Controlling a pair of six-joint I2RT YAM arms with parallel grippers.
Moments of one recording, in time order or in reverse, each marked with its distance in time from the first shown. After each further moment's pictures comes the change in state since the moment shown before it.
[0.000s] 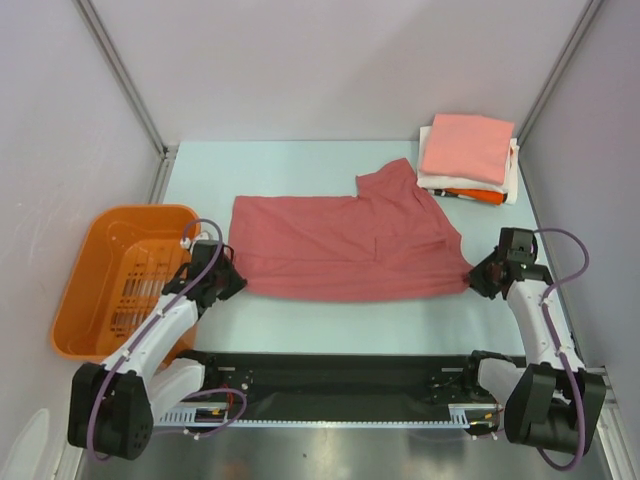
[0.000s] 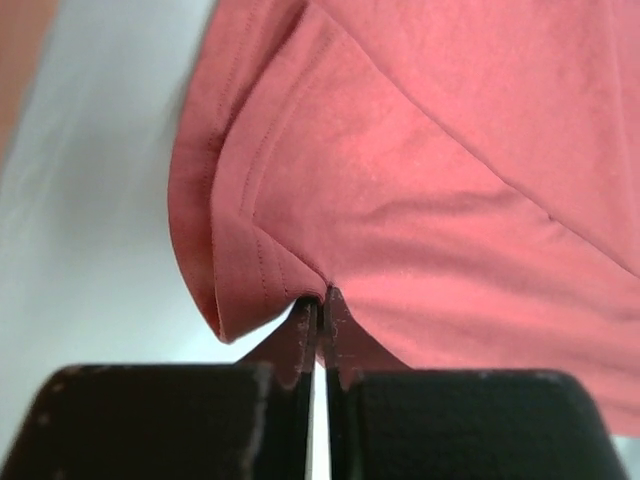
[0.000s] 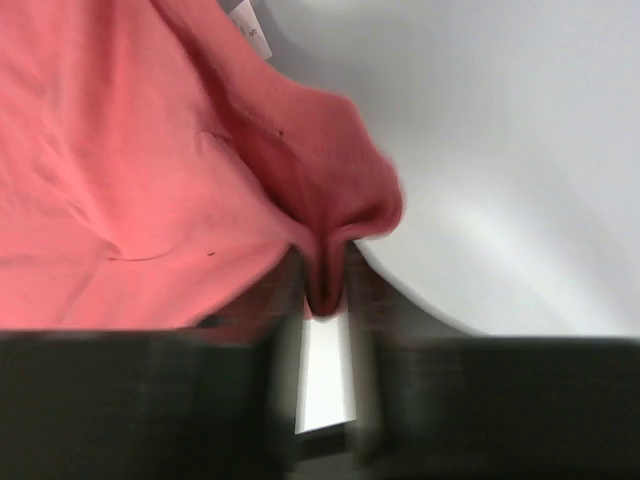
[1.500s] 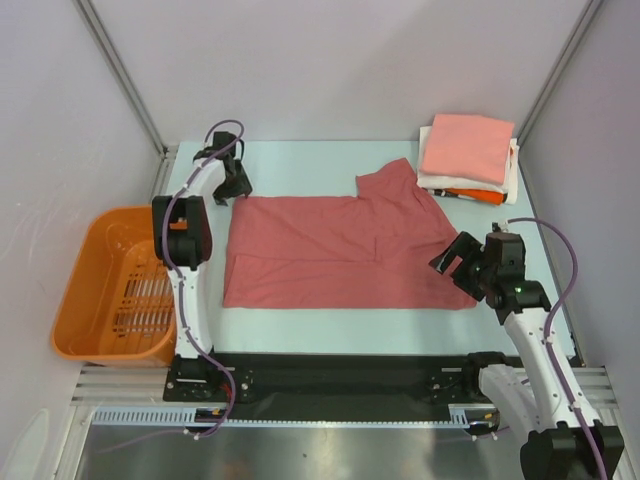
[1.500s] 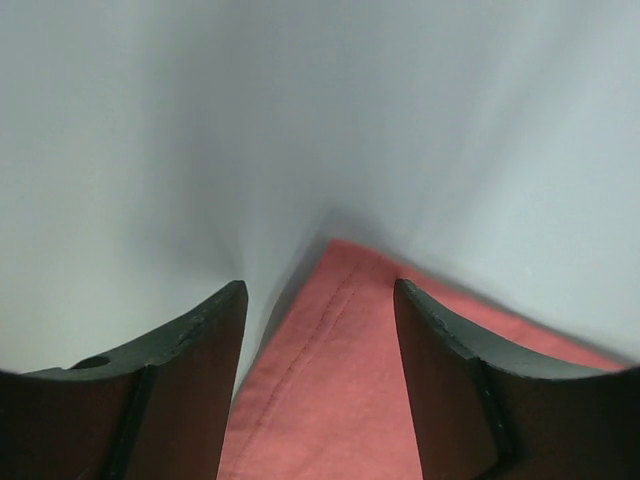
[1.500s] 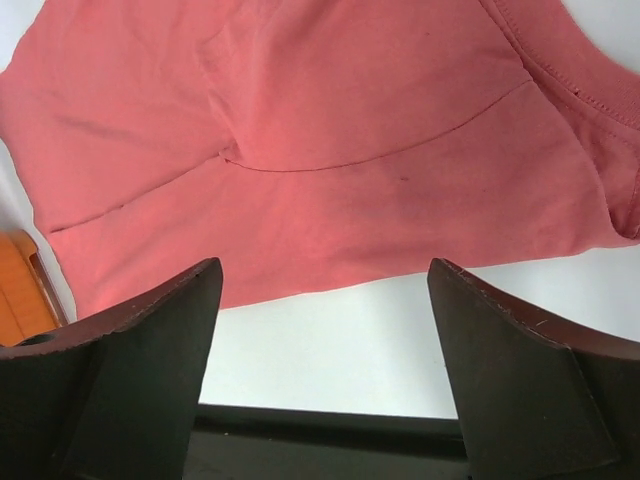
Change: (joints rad) left arm 0.151 1.334 1.455 -0.309 -0.124 0.321; right arm 0.219 -0.247 -0.016 0.028 -0.109 -0.037
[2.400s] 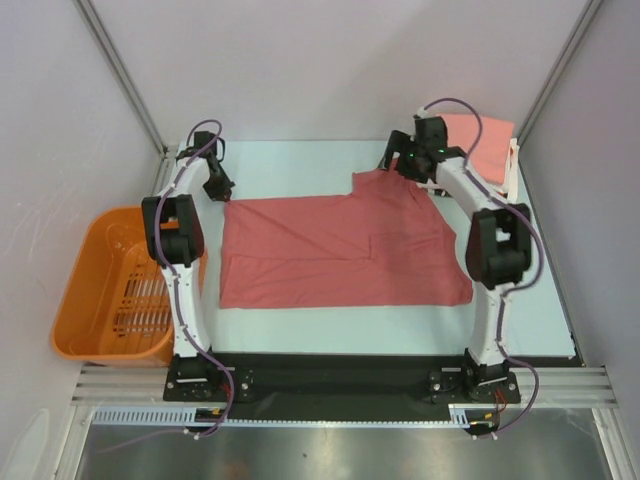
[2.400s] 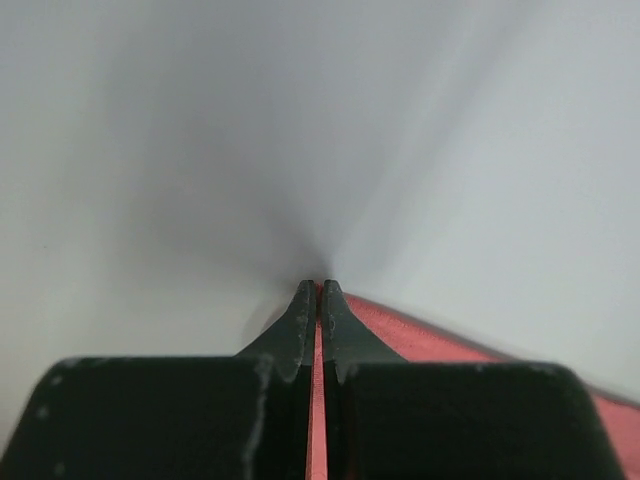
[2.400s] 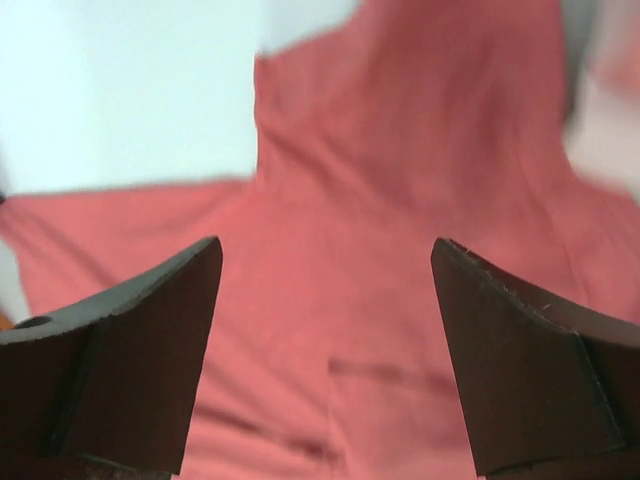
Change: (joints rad) left arm 0.099 0.065 0.075 -0.035 0.110 -0.055; right arm 0.165 1.241 1.080 0.209 0.023 -0.208
